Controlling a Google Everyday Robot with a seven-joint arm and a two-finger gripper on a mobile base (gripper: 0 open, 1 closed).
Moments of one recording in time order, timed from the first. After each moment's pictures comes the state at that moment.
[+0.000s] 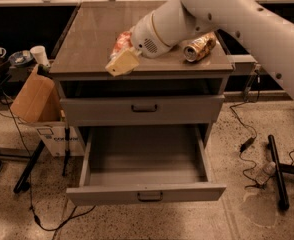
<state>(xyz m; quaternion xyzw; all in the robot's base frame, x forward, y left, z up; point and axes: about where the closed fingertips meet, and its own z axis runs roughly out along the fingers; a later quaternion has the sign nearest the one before) 0.618 0.066 0.926 -0.56 0.70 0.23 0.38</state>
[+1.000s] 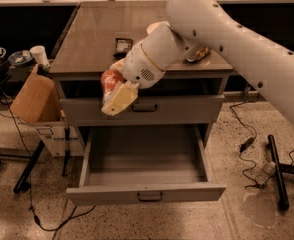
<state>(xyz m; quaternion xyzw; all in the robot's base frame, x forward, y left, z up) 0.532 0.083 0.866 -0.67 0.62 0.30 0.26</state>
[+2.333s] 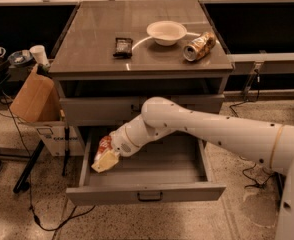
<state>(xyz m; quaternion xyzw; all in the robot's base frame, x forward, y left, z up) 0.516 0.143 0.625 -0.56 0.71 0.36 0.22</state>
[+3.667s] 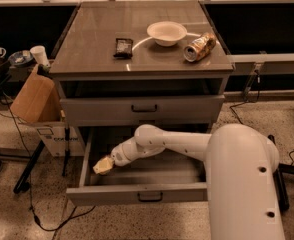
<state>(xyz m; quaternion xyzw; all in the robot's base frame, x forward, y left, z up) 0.599 0.173 0.437 -0.37 0.82 0.40 0.17</state>
